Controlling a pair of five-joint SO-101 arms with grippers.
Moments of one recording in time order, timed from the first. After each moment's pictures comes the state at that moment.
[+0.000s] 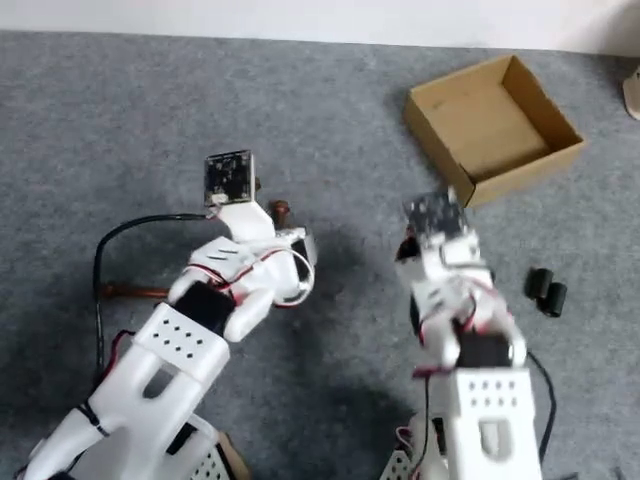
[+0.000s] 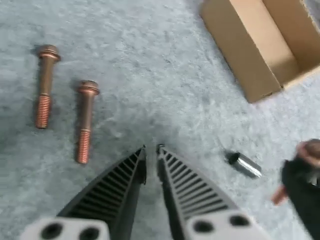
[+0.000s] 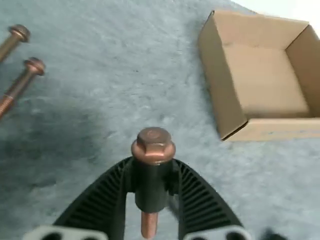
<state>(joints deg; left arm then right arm) 21.8 -42.3 55.0 35.0 38.8 -5.3 -60.2 62.8 39.8 24.6</state>
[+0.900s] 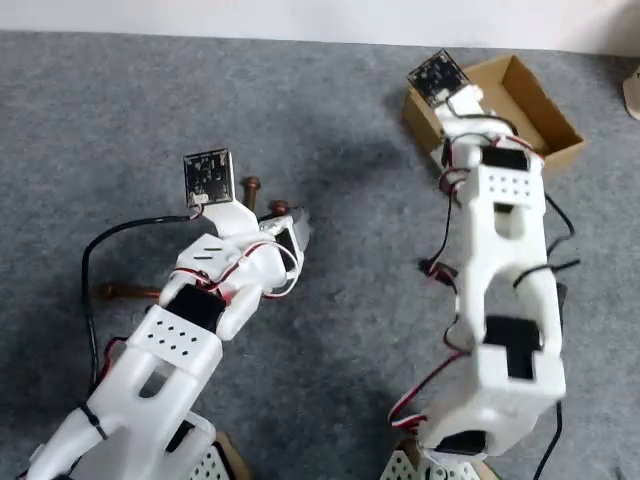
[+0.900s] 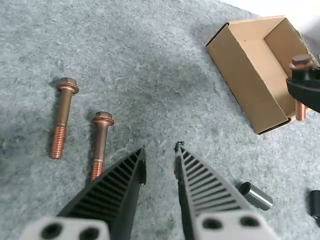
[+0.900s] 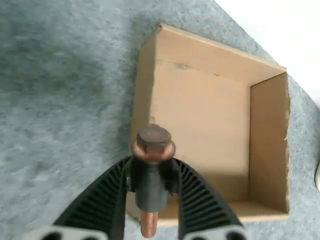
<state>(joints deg) 18.4 -42.3 60.1 23.8 35.9 3.4 11.7 -1.8 39.8 46.7</state>
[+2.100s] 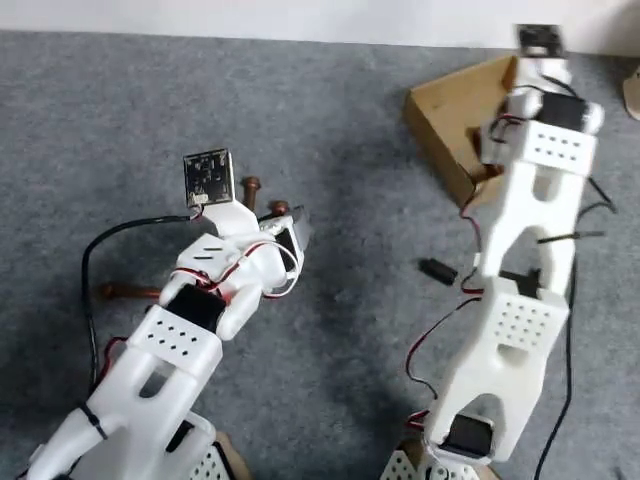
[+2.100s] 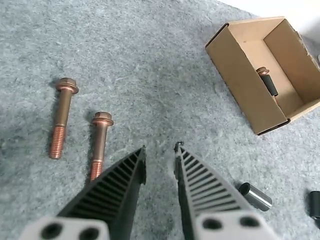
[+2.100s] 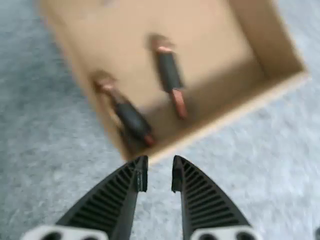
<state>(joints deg) 18.4 -42.3 60.1 23.8 35.9 13.3 38.5 -57.7 88.4 13.3</state>
